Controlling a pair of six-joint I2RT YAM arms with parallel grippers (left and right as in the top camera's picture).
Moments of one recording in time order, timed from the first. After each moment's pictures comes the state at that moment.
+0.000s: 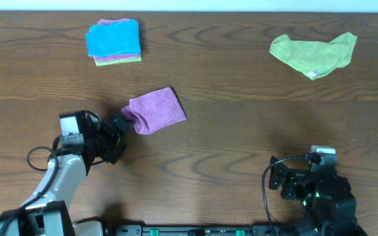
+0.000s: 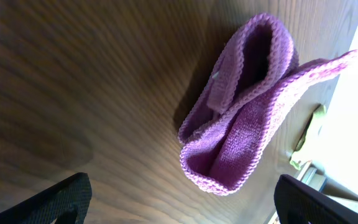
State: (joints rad) left arm 0.15 1.38 0.50 -0.17 0.62 -0.95; right arm 0.28 0.29 0.58 -0.93 0.13 0.36
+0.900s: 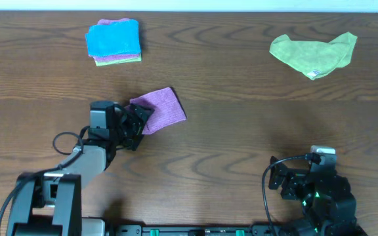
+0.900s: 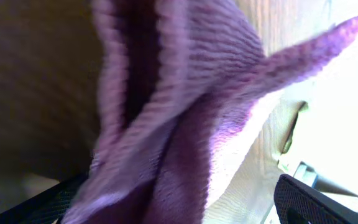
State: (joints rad) left arm -0.08 1.55 0.51 0.20 0.51 -1.17; right arm 0.28 0.29 0.57 -0.93 0.13 0.36
